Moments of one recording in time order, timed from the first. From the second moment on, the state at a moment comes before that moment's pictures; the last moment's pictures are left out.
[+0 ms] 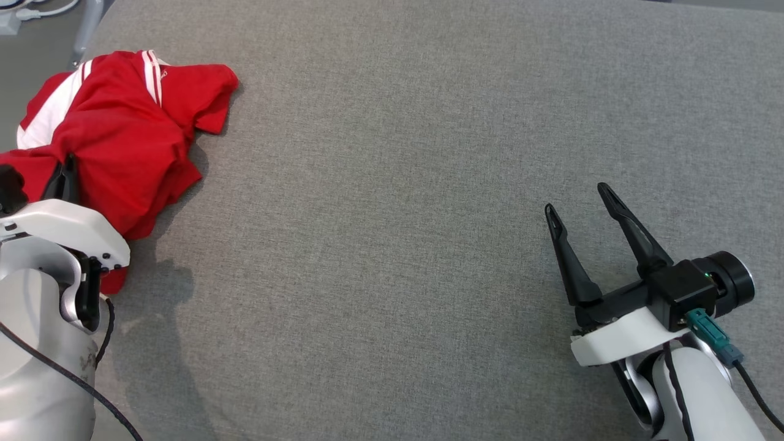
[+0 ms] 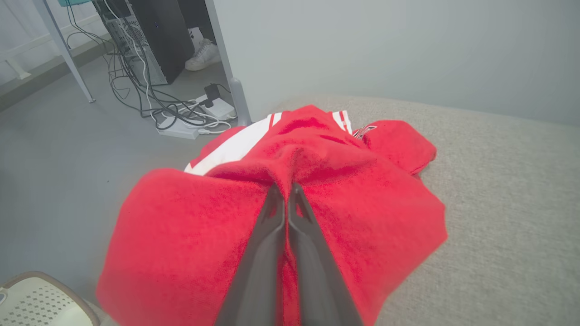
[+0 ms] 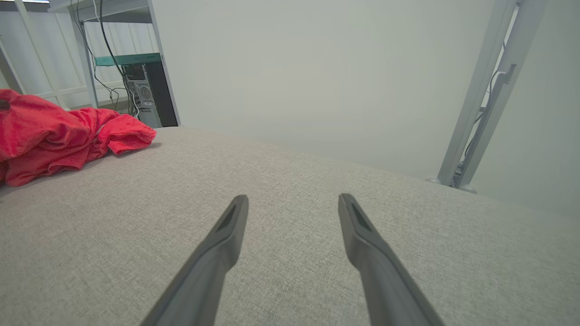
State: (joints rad) left arm -0.65 0.25 0.08 0.78 -0.29 -0.01 -0.07; right arm -0.28 -0.10 0.19 0.16 0.01 0.13 -0.26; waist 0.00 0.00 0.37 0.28
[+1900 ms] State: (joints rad) left arm -0.67 0.05 -0.55 0.47 -0.36 0.02 -0.21; right arm -0.30 -0.05 0.02 0.10 0.15 0.13 -0.26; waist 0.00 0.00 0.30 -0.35
